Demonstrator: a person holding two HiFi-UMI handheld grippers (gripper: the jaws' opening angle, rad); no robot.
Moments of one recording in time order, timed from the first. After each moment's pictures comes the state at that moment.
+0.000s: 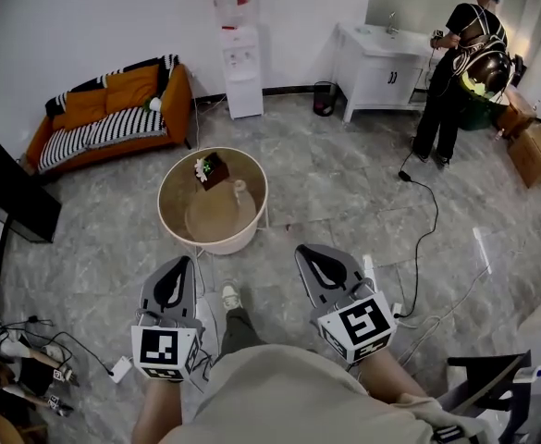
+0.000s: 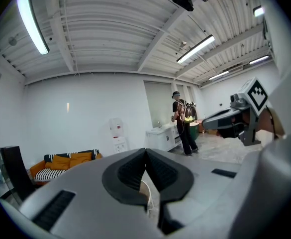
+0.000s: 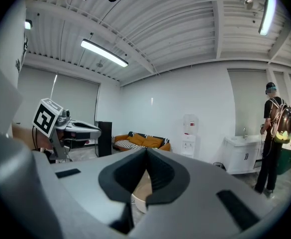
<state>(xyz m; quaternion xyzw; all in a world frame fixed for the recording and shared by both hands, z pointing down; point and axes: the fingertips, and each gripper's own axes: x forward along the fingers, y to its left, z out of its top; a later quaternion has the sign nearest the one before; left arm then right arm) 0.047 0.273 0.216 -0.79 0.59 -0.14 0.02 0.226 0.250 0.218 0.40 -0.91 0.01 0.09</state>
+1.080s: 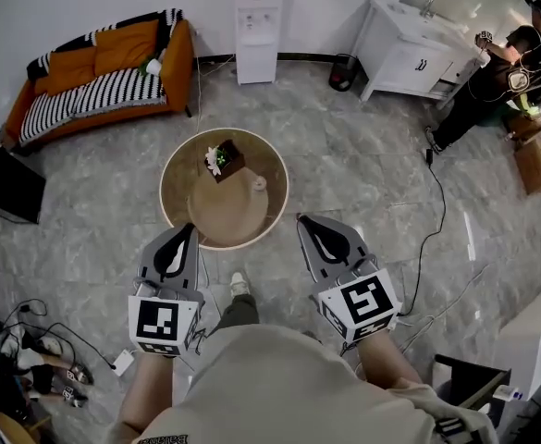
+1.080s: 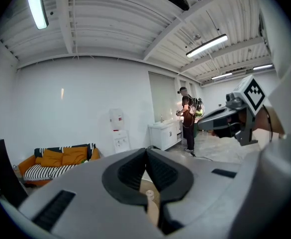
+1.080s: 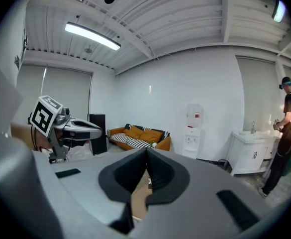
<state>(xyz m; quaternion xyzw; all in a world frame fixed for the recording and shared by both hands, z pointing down) -0.094 0.026 0.240 -0.81 0.57 -0.15 -0.03 0.070 0.004 0.238 0.40 -0.90 0.04 0.15</state>
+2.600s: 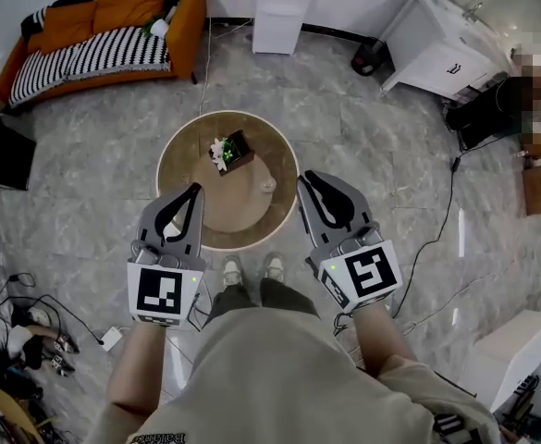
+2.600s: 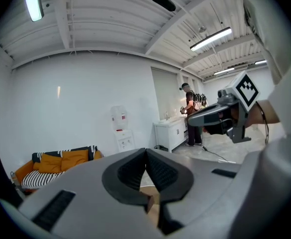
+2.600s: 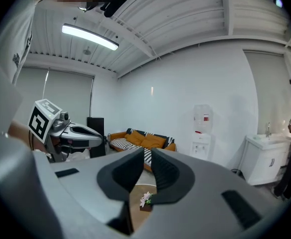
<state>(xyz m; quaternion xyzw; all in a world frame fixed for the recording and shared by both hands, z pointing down) -0.145 -0.166 0.278 -0.80 0.57 -0.16 -0.02 -0.004 -0.204 0.265 0.37 -0.92 0.03 0.12</state>
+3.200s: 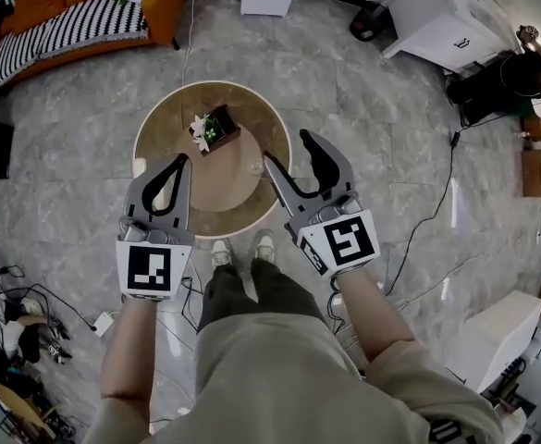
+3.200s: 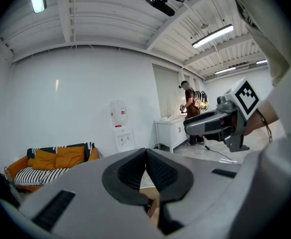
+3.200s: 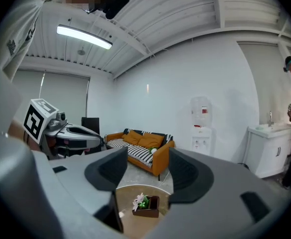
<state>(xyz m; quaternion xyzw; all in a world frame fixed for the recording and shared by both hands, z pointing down) -0.148 -0.255 0.364 -0.80 0.57 -0.16 -0.03 -0.018 -0.295 0.363 0.37 -0.92 0.05 0.10</state>
